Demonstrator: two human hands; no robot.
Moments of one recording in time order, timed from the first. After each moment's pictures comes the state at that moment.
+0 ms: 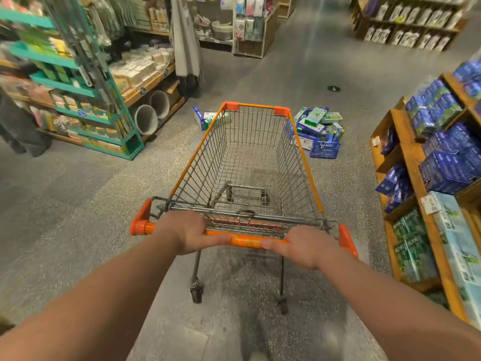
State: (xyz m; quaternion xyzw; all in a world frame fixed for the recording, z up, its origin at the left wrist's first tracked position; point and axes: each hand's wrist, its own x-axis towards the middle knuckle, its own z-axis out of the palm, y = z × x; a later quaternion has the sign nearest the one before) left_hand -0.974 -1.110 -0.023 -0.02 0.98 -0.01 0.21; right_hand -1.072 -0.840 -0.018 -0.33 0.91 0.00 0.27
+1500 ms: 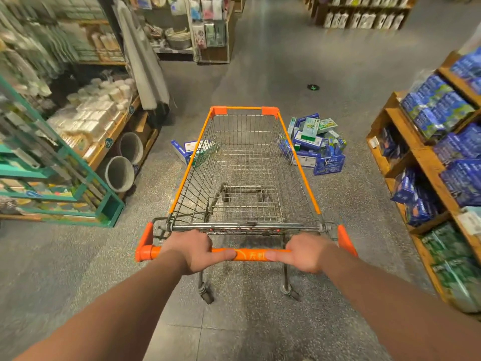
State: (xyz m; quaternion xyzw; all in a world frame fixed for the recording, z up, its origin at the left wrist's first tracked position) left_hand -1.309 -1.421 -0.020 0.02 0.97 -0.02 0.25; right_hand -1.374 -1.141 -0.016 -0.23 0.91 0.02 0.35
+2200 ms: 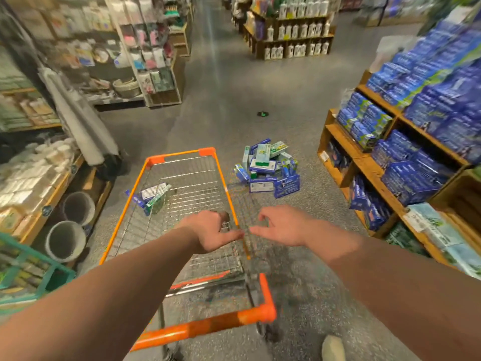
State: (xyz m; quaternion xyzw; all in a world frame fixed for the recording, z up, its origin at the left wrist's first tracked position) left_hand -1.504 -1.223 0.056 0.13 0.98 0.03 0.18; right_hand -1.521 -0.992 0.048 -0.19 0.96 -0.11 0.19
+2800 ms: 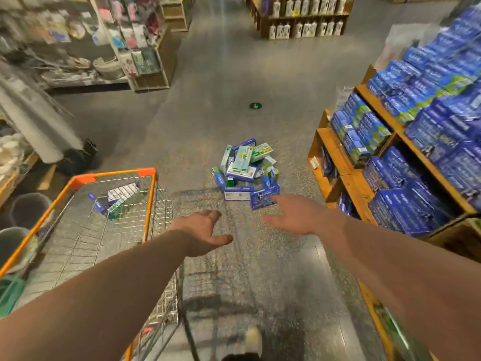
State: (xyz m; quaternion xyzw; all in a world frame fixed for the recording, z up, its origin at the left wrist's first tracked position) left_hand -1.757 -1.002 0.021 0.08 0.97 0.02 0.23; right_hand -1.803 -0.736 0.049 -0.16 0.95 -0.10 0.24
